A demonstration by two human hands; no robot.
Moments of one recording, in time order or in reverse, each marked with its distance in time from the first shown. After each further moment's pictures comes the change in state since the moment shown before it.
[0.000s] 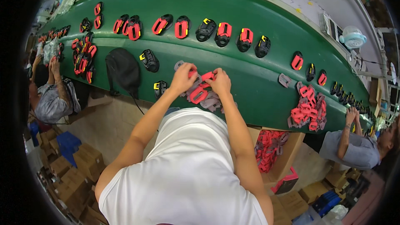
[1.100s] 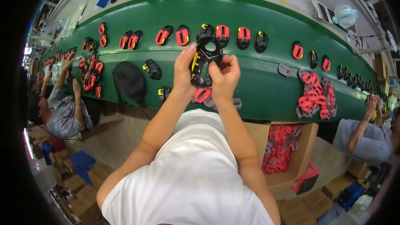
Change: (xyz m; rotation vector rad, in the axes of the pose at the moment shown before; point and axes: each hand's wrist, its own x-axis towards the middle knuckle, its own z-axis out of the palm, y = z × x) left_hand 0.009 0.207 -0.015 -1.486 0.241 -0.402; right_hand -0.098 -0.068 -0.126 1.543 0.357 -0.208
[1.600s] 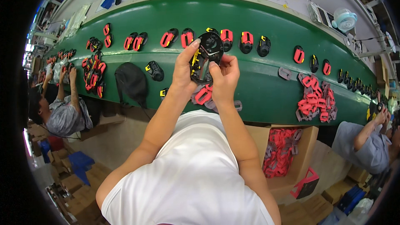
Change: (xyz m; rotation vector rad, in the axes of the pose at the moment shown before) left_hand -0.031 0.016 0.015 -0.126 -0.126 -0.127; right_hand -0.040 -0.026 0.007 0.006 -0.011 -0.034
